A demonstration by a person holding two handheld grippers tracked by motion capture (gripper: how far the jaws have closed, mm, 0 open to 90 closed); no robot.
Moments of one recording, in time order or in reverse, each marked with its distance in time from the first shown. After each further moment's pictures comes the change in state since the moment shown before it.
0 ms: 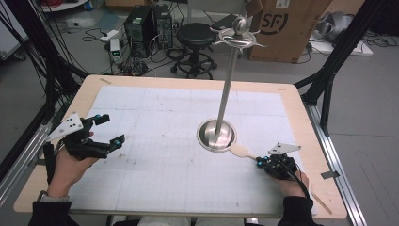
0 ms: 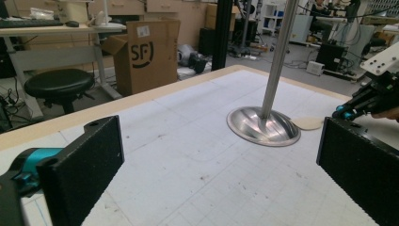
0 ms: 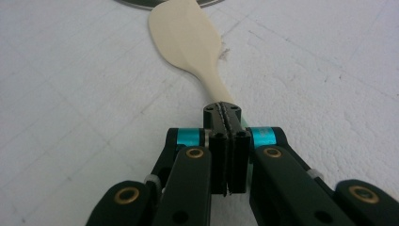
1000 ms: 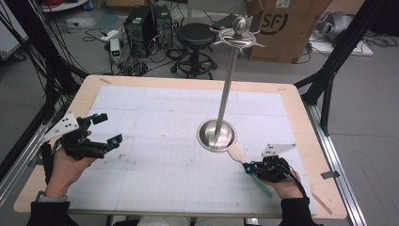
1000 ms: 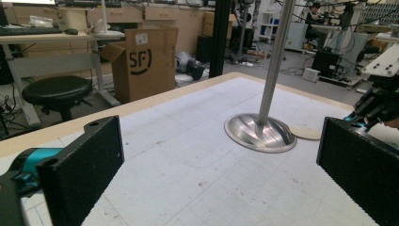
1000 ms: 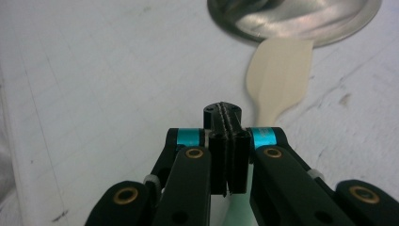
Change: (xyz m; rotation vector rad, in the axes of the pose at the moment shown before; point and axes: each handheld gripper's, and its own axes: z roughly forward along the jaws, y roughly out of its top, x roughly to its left) left arm 0.002 0.003 -0.003 -0.031 -0.014 -0.002; right arm 0.025 0.017 -0.004 -0.035 0.298 -0.035
